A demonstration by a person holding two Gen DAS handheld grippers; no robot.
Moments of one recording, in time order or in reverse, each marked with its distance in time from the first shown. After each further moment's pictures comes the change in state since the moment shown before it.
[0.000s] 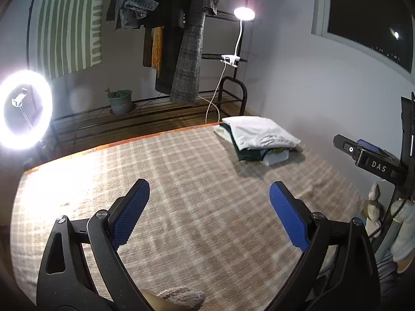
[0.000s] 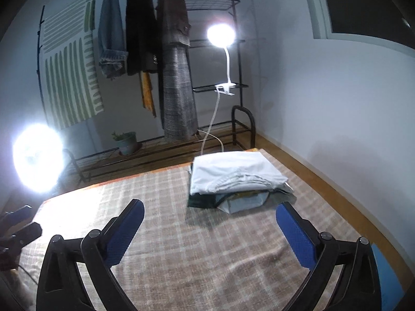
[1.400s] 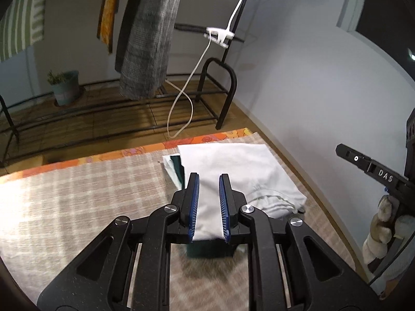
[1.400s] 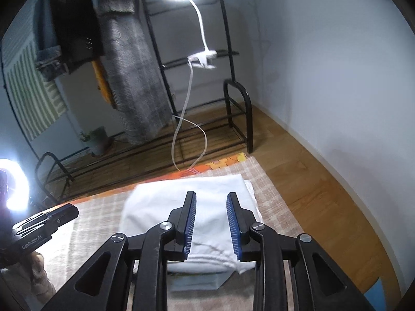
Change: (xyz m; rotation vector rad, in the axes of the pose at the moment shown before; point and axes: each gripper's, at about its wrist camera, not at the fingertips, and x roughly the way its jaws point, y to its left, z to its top) left arm 0.273 -0.087 0.149 -0.122 0.138 -0.105; right arm 0.232 -0.145 0.127 0.029 0.189 0.088
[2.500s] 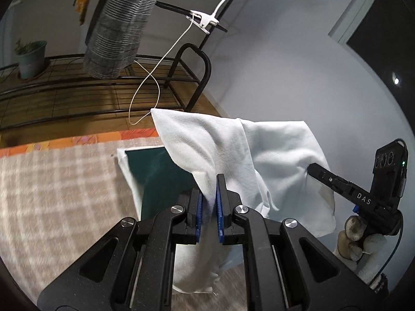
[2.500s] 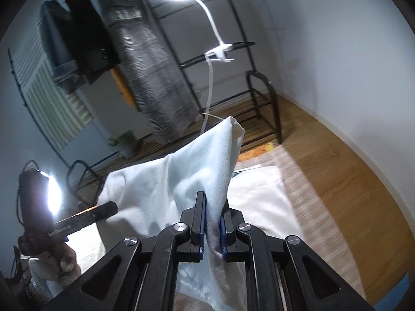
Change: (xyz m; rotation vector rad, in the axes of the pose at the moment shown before) left arm 0.082 0.000 0.017 -0.102 0.079 -0.216; right arm 0.028 -0.026 -0.012 0.090 0.032 0.192
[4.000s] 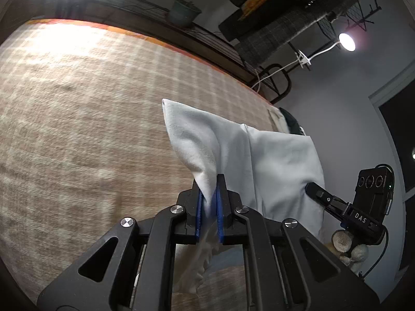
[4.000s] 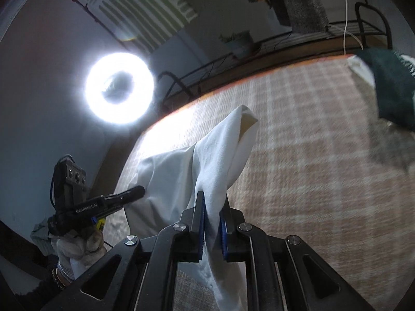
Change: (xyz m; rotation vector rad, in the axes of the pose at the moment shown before) left arm -0.304 0.247 -0.219 -0.413 -0.037 0.110; right arm 0.033 0.293 -0.228 -0.109 0.345 0.429
